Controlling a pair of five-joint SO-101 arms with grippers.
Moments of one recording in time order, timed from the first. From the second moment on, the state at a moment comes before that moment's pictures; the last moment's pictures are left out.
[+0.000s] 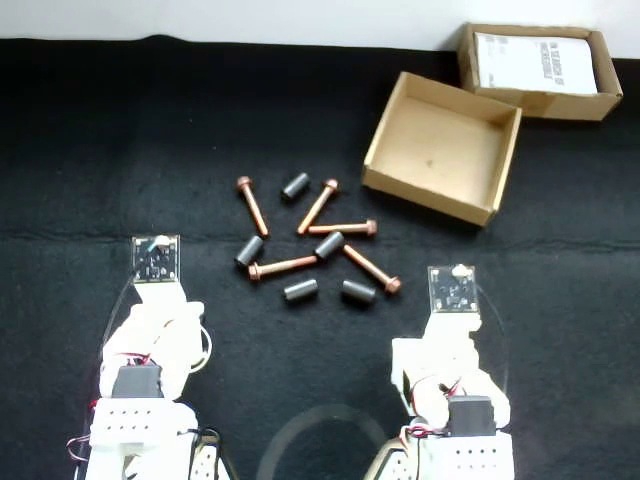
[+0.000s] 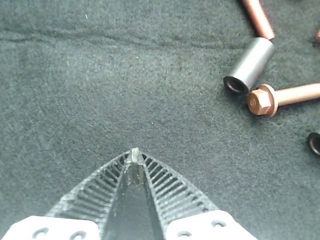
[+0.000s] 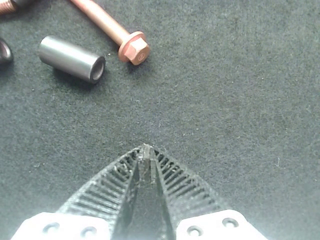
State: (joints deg) left arm -7.4 -78.5 96.3 39.8 3.6; right arm -8.0 -99.9 95.4 69.1 -1.5
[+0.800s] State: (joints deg) left arm -7.4 -78.5 96.3 39.8 3.6; right arm -8.0 -99.9 95.4 46.5 -1.5
